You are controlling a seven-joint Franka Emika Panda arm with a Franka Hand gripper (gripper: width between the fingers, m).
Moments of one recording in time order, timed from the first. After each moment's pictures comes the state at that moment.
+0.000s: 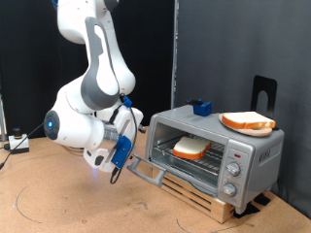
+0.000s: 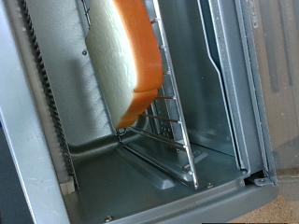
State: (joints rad) arm -1.29 0.22 0.85 -2.39 0.60 1.64 -0.05
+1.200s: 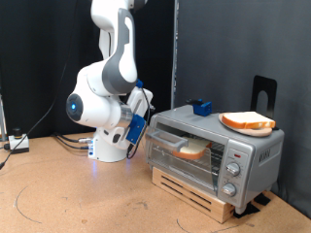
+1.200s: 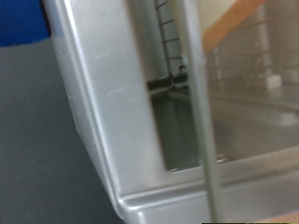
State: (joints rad) arm -1.26 -0.19 0.88 -2.61 0.78 1.38 -0.23
